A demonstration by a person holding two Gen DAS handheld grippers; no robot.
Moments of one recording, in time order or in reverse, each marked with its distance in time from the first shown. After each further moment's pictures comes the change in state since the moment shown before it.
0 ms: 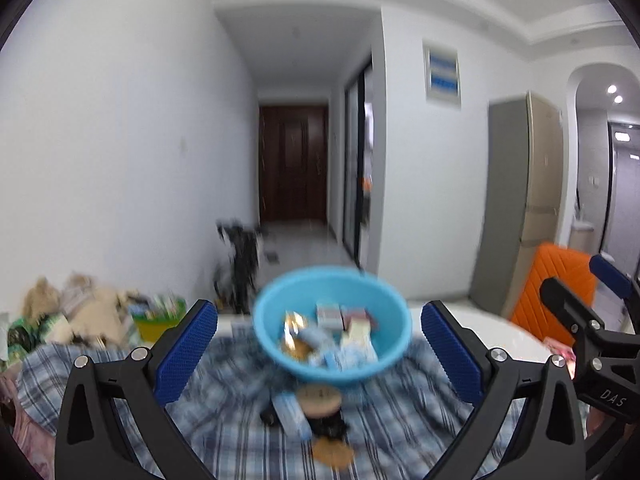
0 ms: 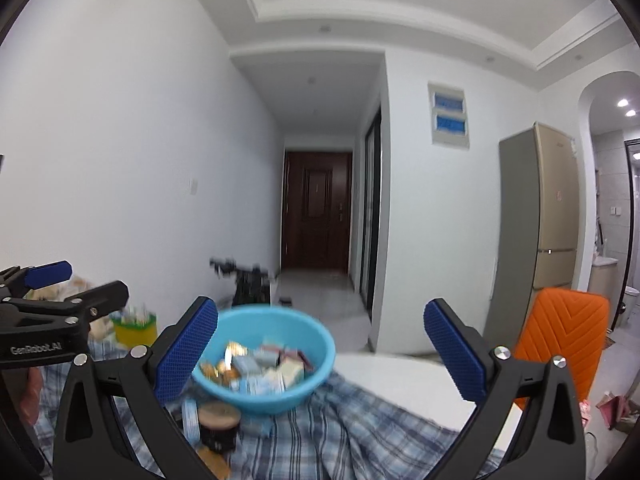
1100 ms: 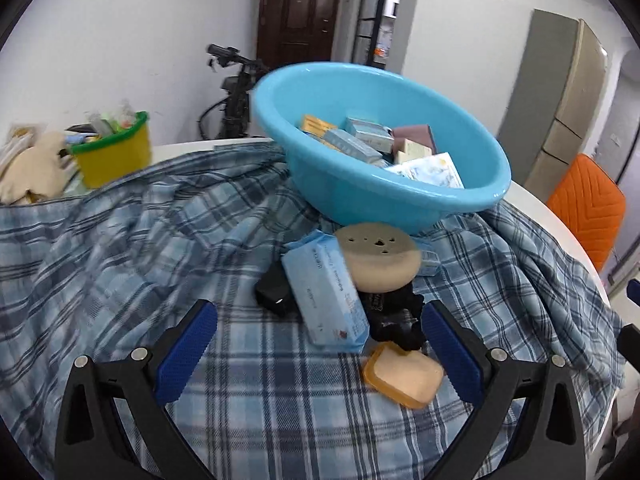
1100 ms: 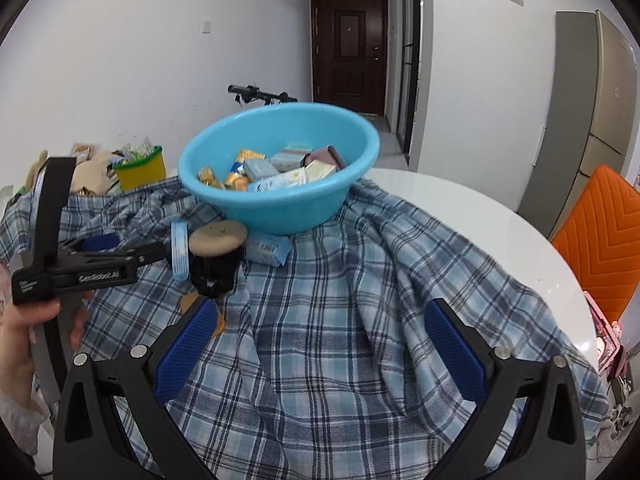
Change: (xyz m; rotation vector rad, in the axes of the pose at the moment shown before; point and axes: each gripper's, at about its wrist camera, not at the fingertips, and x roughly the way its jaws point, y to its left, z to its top) left arm 0.184 0.060 -0.169 -0.080 0.483 -0.040; right arm 0.098 -0.001 -0.143 -0.009 0.583 0.176
